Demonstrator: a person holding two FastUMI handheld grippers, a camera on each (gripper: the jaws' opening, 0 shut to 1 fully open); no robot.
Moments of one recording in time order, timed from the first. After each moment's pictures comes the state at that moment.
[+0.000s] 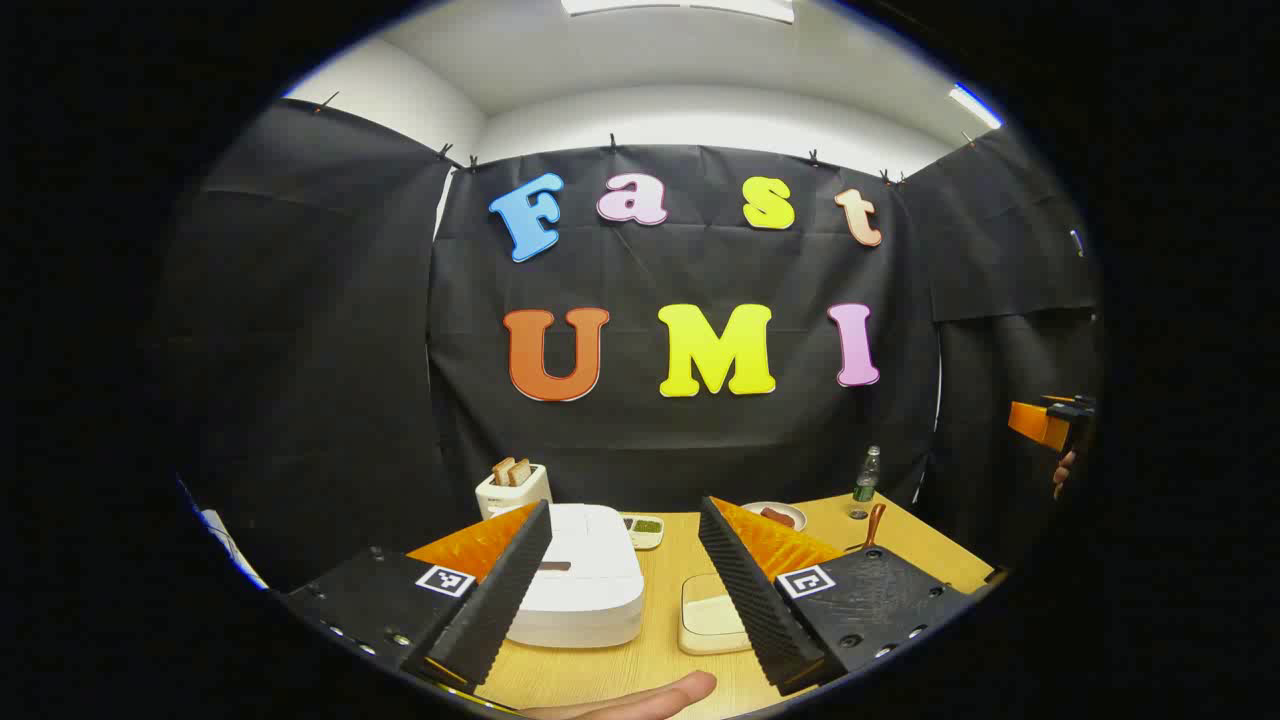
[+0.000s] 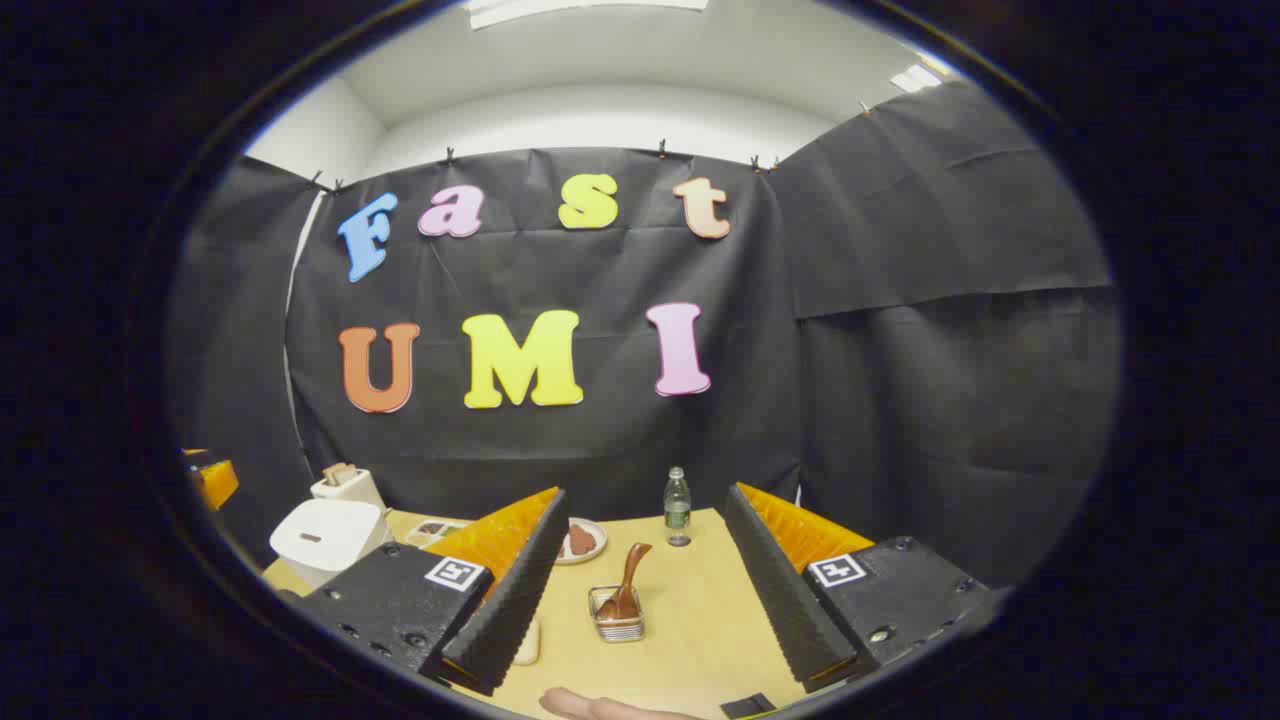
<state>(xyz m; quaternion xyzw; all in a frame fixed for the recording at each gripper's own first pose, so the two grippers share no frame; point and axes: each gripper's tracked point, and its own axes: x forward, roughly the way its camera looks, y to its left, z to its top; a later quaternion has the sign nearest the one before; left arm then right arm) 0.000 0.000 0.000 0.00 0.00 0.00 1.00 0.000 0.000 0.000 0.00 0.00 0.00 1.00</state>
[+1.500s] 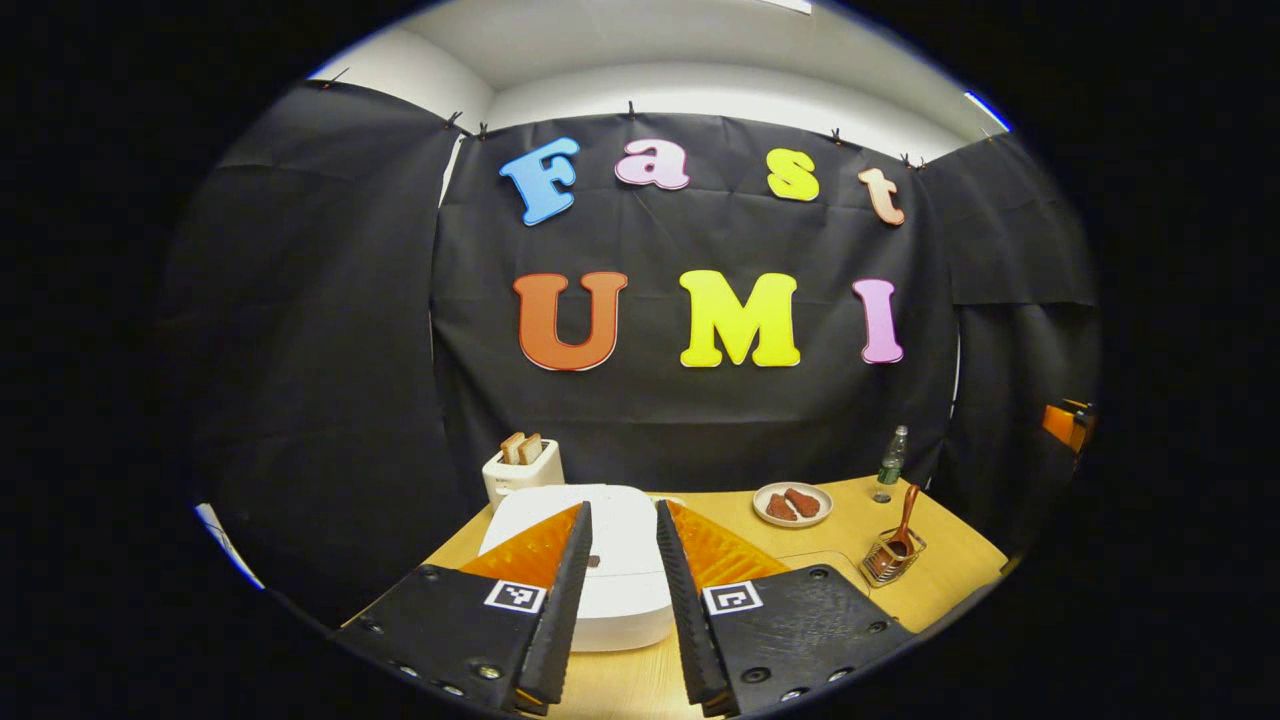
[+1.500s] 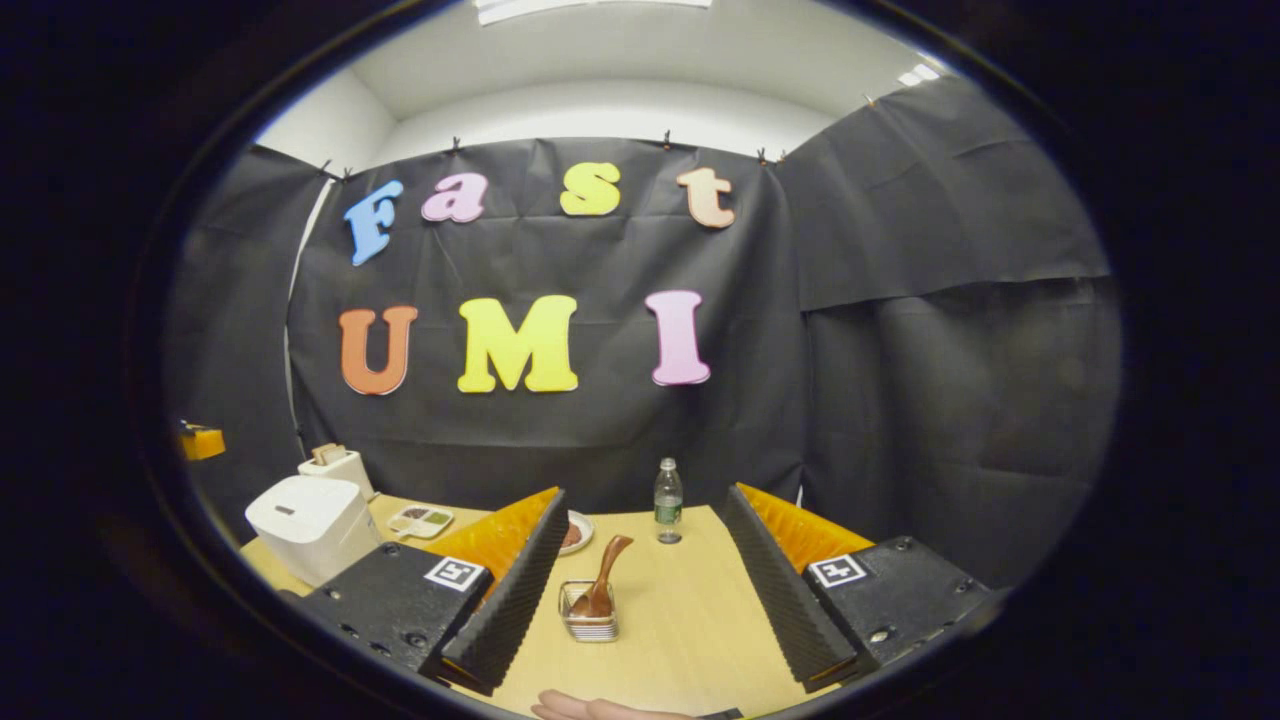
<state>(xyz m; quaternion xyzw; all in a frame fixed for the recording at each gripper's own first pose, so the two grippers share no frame) 0.055 0.045 -0.048 -0.01 0.05 0.01 1.00 0.034 -0.029 -0.041 -0.01 0.01 0.02 1.00</state>
